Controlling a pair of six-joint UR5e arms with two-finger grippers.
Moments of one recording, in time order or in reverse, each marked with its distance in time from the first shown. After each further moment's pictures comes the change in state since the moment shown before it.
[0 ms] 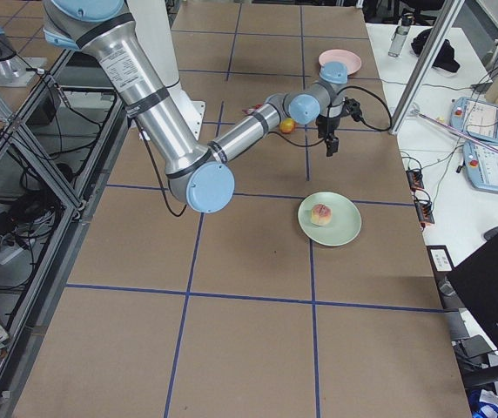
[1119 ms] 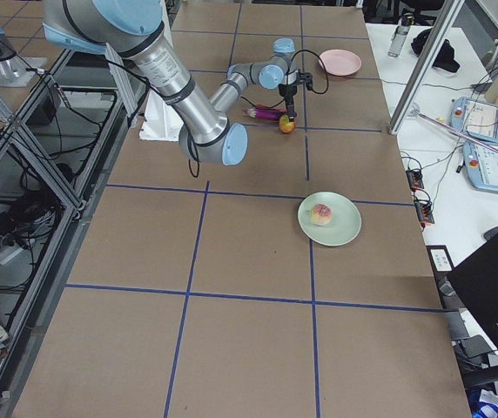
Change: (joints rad) left arm 0.000 0.000 0.001 0.001 0.000 0.000; right arm -0.350 0.261 -0.215 -0.011 -0.325 0.377
